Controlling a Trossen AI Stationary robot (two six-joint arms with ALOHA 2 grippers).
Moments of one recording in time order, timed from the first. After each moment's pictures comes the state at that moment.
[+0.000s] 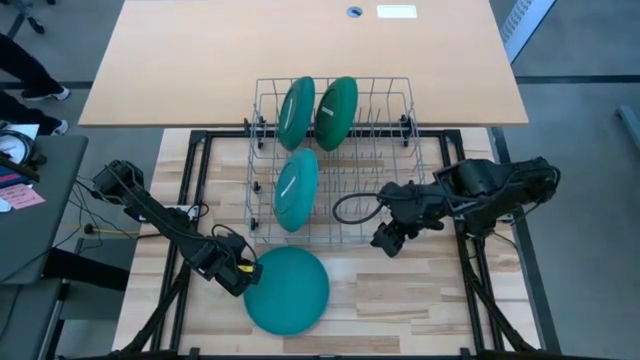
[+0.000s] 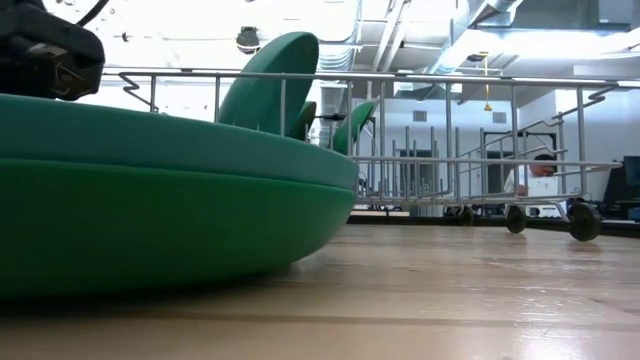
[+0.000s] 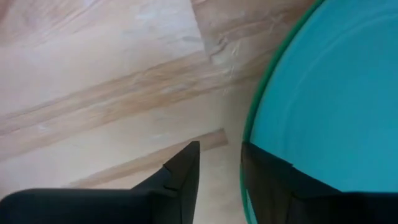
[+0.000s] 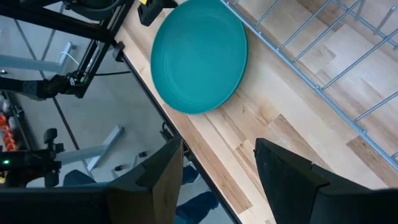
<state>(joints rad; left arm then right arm) -0.65 1.39 0.83 -0.80 -0.20 -1.89 0.30 1.53 1.89 -1.28 -0.02 1.14</state>
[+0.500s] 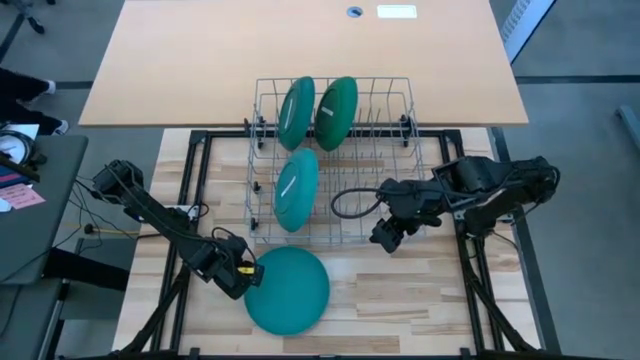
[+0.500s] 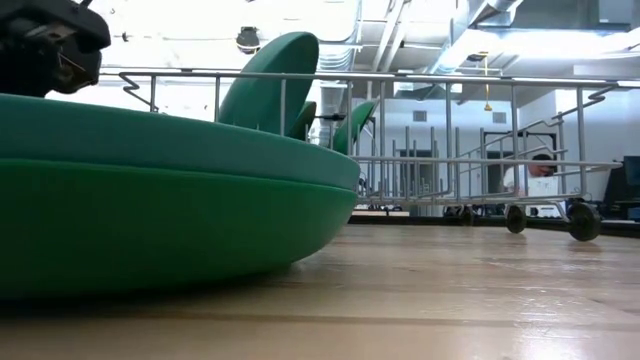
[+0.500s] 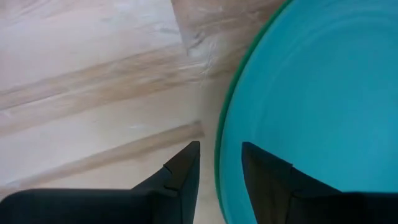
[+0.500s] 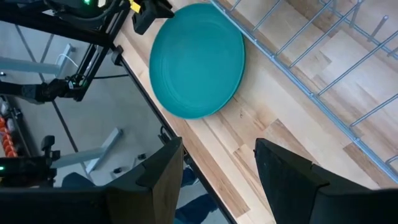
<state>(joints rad) -0.67 1.39 0.85 -0.76 -0.23 -1.95 0.28 1.53 1.89 -1.28 -0.02 1.11</state>
